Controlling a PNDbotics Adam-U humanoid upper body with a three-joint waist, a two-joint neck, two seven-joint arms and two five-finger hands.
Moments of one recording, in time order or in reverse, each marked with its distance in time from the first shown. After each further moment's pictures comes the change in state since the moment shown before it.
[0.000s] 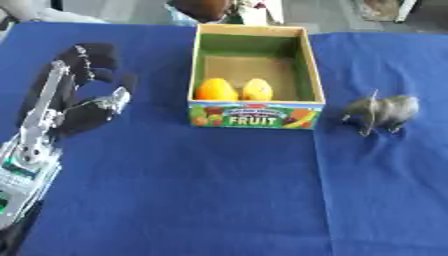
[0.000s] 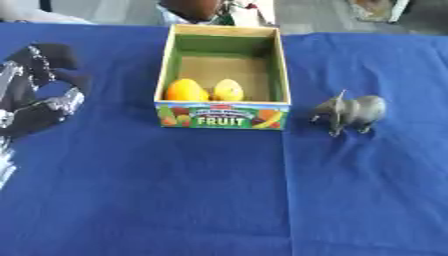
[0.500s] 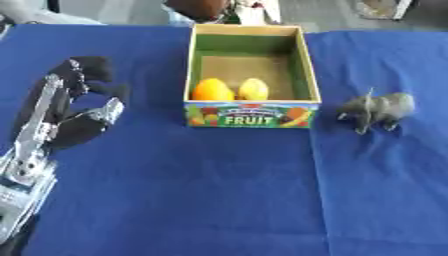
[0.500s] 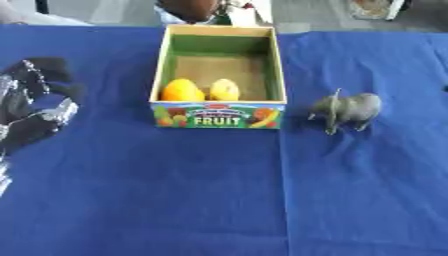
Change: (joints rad) left arm 0.017 -0.033 0.000 0.000 -0.010 0.000 -0.008; right arm -0.062 0.066 0.016 0.109 0.138 0.019 0.019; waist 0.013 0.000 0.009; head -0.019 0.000
